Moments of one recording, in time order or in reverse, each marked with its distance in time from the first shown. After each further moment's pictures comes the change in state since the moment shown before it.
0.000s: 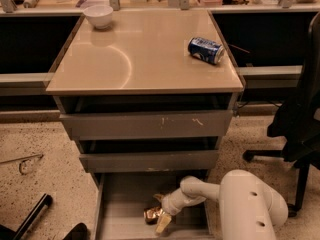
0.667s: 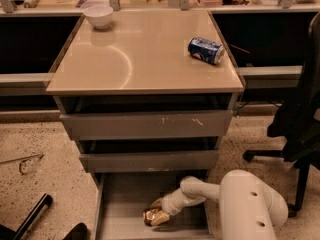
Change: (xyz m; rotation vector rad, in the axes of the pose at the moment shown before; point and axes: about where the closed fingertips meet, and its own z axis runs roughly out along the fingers) arm 0.000 0.000 0.000 0.000 0.000 0.001
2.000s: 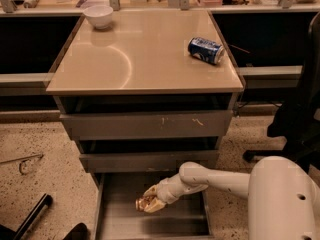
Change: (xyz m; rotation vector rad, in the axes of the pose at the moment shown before) arm -0.121 0.018 -0.084 0.068 -0.042 -0.162
